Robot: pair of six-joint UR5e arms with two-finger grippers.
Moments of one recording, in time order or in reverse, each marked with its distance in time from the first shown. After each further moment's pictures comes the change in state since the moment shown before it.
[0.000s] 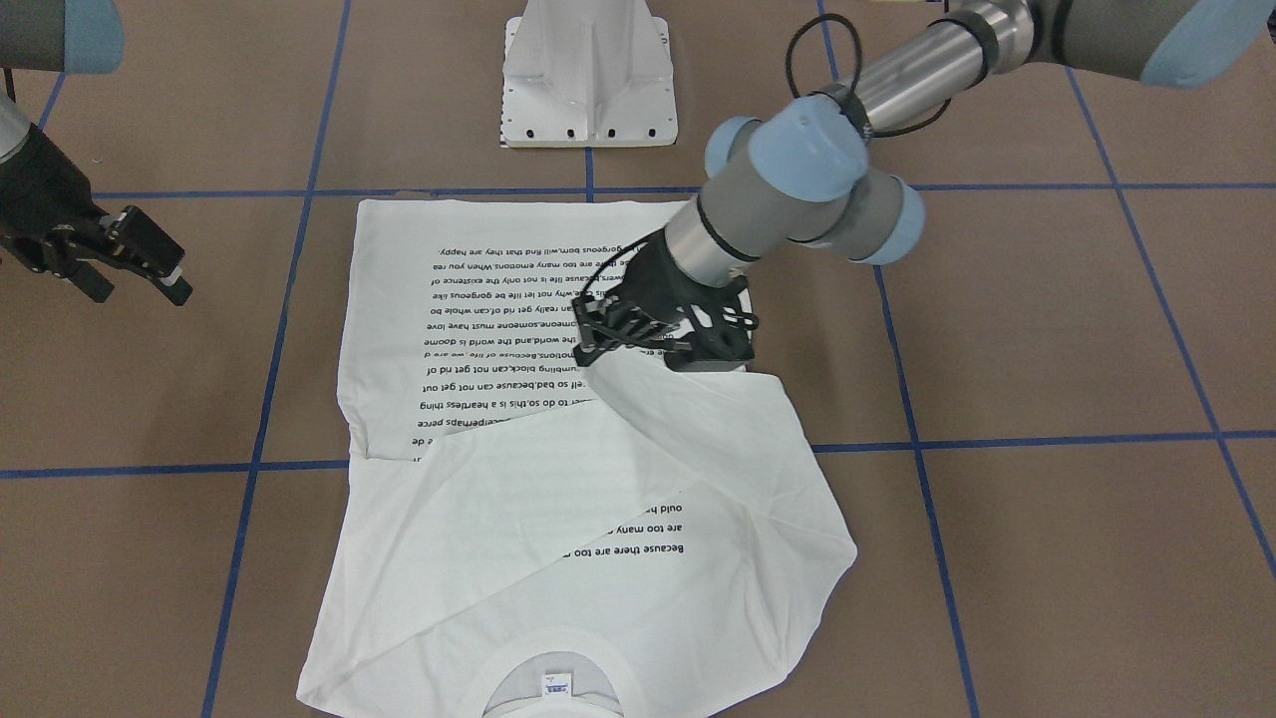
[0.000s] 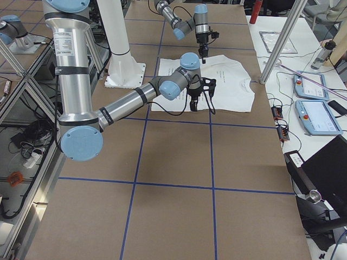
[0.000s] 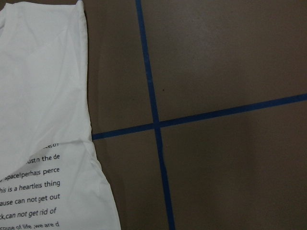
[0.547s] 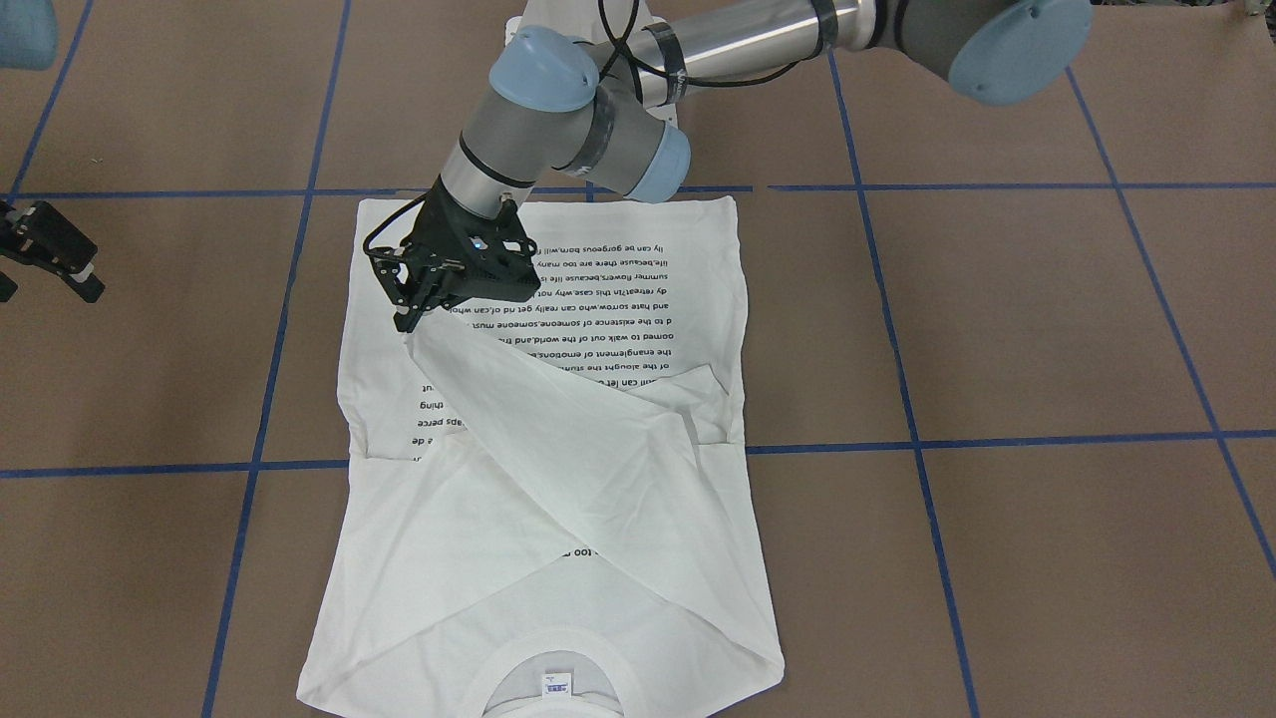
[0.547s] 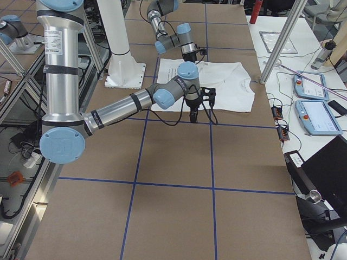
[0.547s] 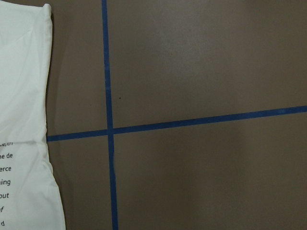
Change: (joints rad) left arm 0.193 -0.202 0.179 0.022 0.326 0.011; right arm 0.065 -0.071 -0.001 0.001 0.001 -0.140
